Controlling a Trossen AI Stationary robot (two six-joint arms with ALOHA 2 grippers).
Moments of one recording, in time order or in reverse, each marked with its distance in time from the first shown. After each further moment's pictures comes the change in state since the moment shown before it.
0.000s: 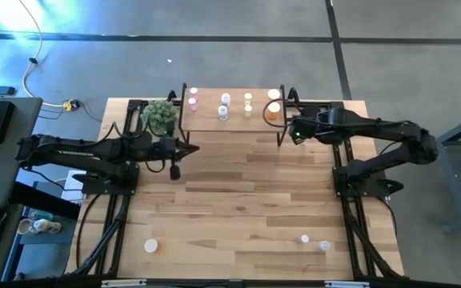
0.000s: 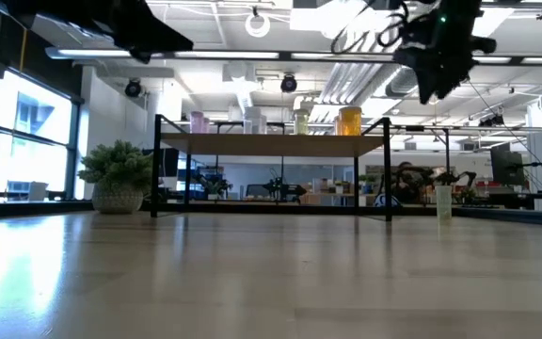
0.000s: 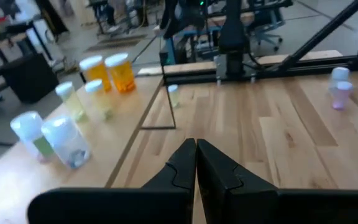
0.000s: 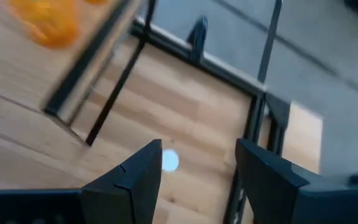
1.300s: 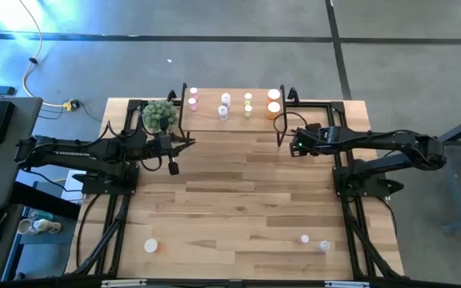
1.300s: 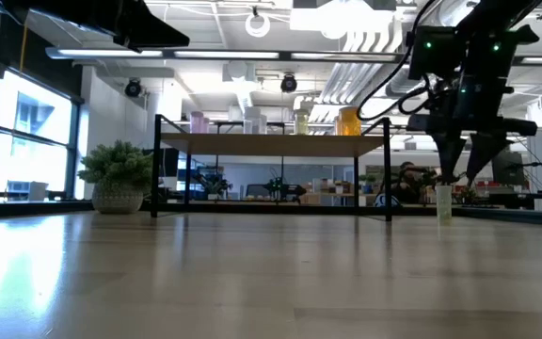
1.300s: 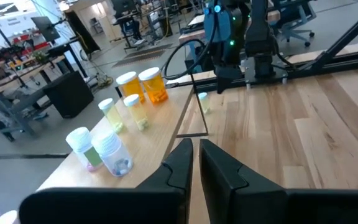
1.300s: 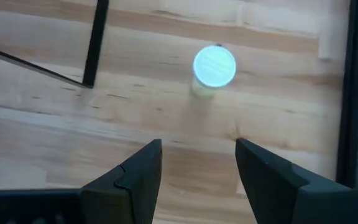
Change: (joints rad) left arm 0.001 -0.050 0.000 0.000 -0.100 0.115; right arm -0.097 -0.108 -0.512 0.443 -0.323 0.241
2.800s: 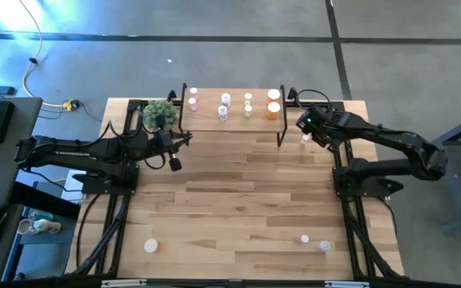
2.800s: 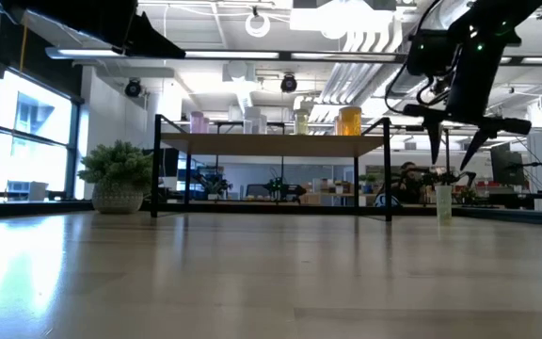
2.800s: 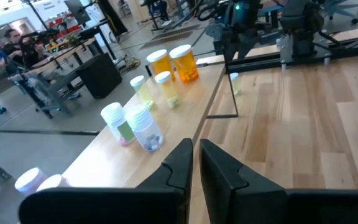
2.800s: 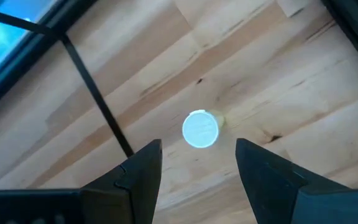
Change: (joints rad) left arm 0.000 0.000 0.000 -0.050 -0.143 0.000; right arm -0.302 -0.046 0.061 0.030 -0.140 0.449
